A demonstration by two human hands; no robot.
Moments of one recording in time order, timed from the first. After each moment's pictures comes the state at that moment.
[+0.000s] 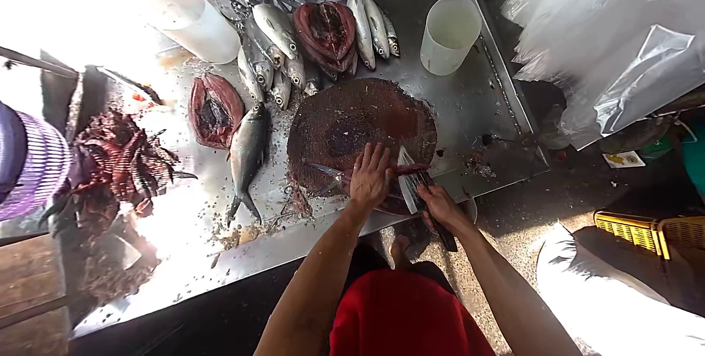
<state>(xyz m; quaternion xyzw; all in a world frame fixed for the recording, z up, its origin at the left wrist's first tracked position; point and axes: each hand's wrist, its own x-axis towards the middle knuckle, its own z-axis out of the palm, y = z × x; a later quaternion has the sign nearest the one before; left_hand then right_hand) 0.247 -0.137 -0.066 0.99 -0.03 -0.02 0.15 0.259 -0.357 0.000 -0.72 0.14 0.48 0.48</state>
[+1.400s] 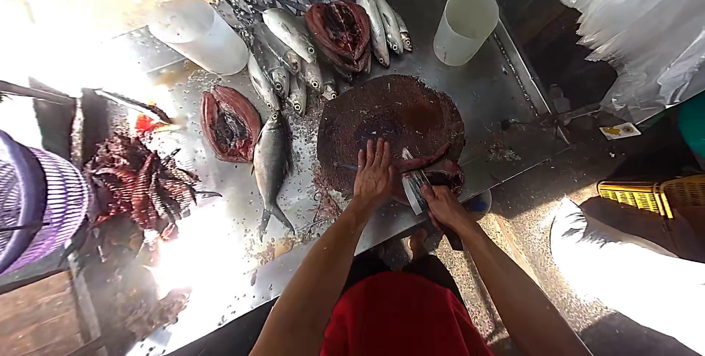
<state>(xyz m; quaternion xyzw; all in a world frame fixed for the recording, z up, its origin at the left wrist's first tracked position) 0.238 -0.050 -0.066 0.98 -0.07 -0.08 0.14 0.221 -0.260 0.009 -0.79 0.13 0.43 0.41</state>
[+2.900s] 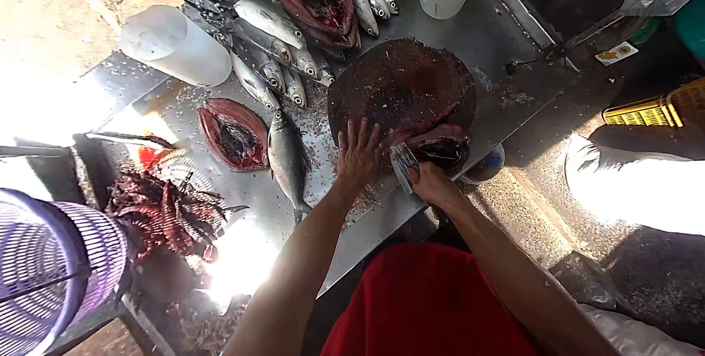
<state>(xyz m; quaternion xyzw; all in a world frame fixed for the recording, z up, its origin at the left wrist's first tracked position) 0.237 0.058 -0.052 0.97 -0.18 -0.14 0.06 0.190 -0.141 0.046 -0.84 0.14 0.43 0.30</state>
